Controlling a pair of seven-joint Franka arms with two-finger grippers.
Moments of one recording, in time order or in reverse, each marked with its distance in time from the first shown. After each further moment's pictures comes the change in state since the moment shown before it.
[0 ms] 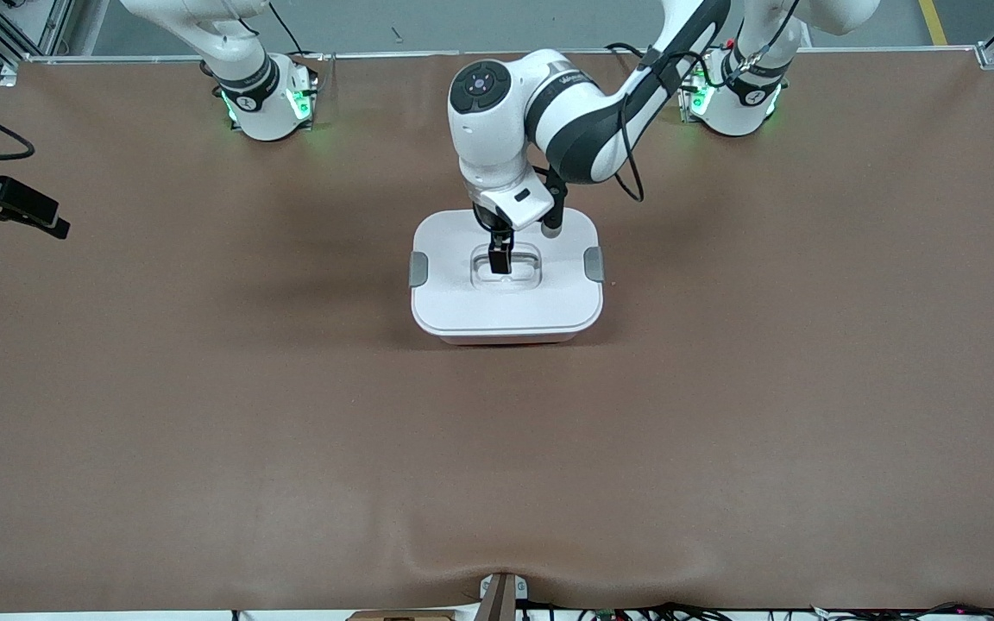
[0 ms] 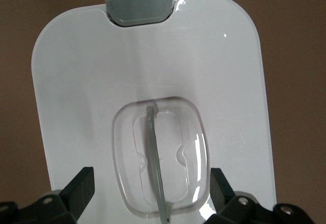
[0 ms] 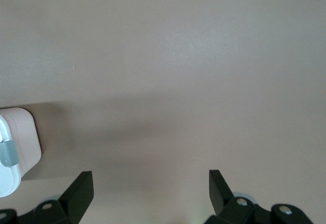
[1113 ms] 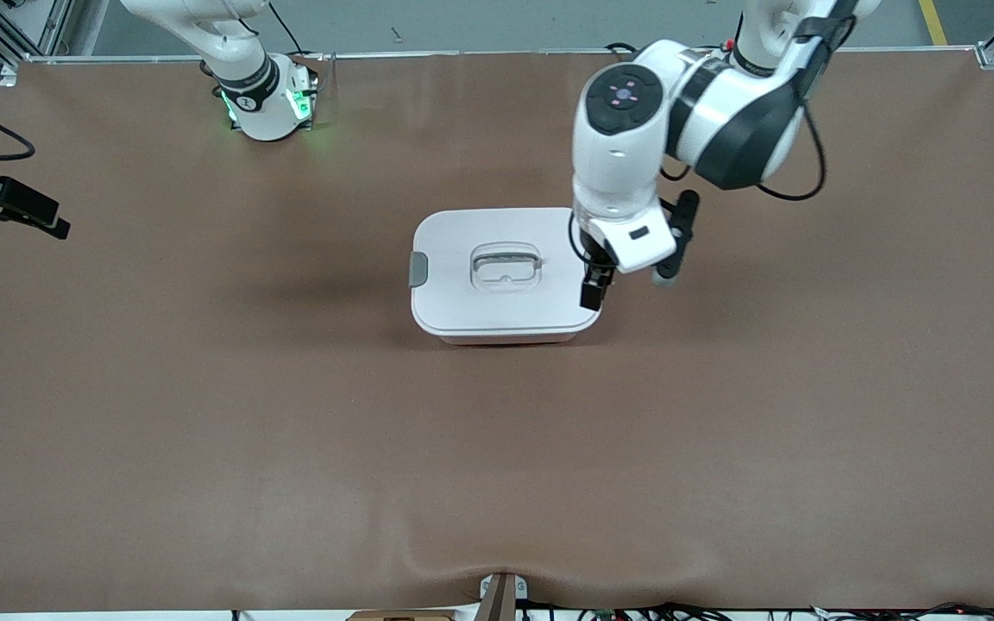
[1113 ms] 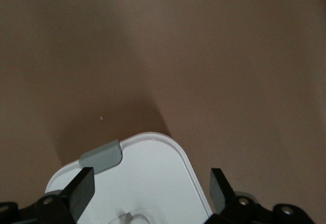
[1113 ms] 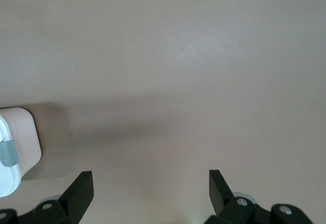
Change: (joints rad) left arm 0.359 -0.138 -0.094 0.029 -0.012 -0.173 0.564; right arm 0.000 0.001 0.000 0.000 0.000 0.000 0.000
